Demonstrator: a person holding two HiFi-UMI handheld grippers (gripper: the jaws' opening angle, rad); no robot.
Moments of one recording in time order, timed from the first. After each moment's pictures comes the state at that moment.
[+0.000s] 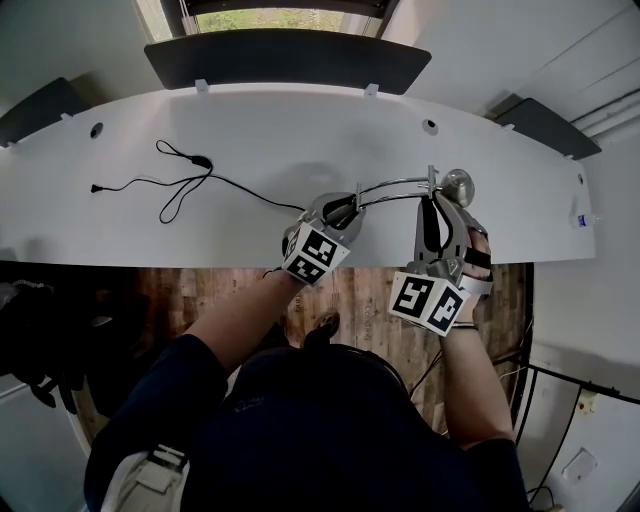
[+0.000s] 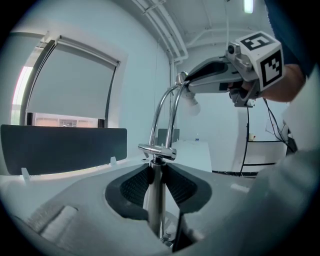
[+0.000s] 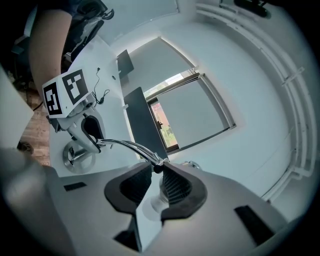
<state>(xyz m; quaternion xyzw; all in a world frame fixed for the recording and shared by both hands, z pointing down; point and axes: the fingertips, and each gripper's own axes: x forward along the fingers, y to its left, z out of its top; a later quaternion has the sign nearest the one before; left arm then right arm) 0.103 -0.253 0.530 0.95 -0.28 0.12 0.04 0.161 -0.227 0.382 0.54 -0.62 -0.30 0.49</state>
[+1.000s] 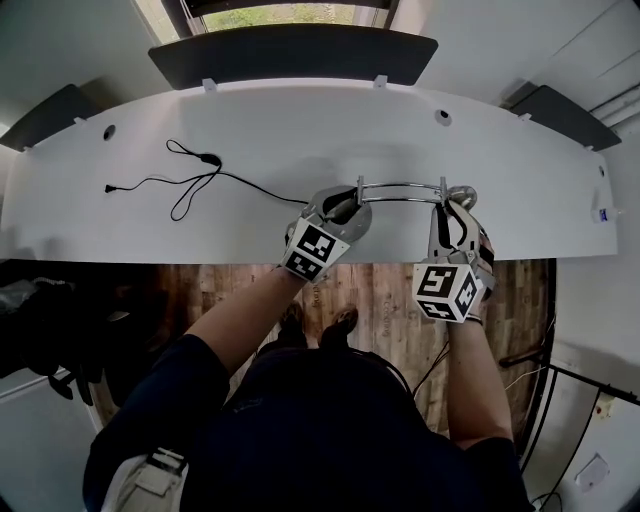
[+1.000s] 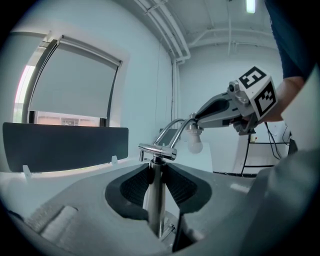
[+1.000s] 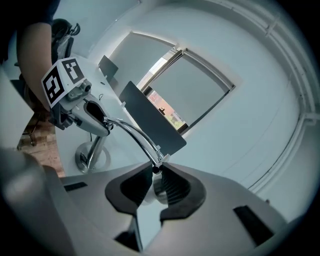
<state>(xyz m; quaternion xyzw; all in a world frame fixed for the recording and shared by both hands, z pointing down) 0.099 -0.255 0.533 0.95 -0.29 0.12 0.04 0.219 -0.221 0.456 0.58 -0.67 -0.14 0.44</state>
